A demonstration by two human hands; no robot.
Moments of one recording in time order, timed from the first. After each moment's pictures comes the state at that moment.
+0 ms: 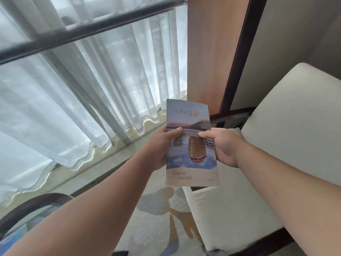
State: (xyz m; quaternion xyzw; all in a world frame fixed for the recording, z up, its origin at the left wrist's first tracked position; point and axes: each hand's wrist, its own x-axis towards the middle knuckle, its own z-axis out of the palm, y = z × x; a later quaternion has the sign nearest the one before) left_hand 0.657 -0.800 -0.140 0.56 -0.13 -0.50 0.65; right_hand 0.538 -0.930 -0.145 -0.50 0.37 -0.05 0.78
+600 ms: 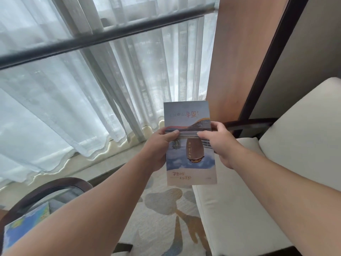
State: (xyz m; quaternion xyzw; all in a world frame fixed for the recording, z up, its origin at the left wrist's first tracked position) left_hand 0.684 -0.742 -0.138 0.60 -0.05 -0.41 0.68; right_hand 0.581 -0.887 -0.136 -0.63 0.39 -0.09 0.67
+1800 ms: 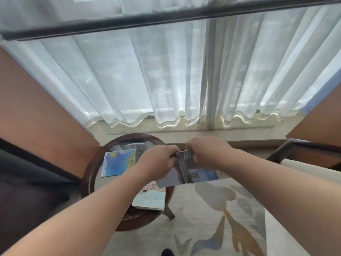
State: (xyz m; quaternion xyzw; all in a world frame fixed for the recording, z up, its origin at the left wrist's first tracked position) left_hand 0.737 -0.407 -0.159 0.95 -0.23 -0.13 0.18; right_hand 0.723 -0.581 -0.128 -0.97 -0.14 0.16 0.09
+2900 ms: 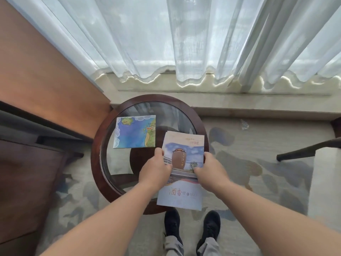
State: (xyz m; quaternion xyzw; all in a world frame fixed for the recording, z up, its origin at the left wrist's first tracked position) left_hand 0.762 -0.285 -0.369 0.94 0.11 -0.23 0.22; right_hand 0.753 -0.457 -0.368 -0.85 0.20 0.29 0.40
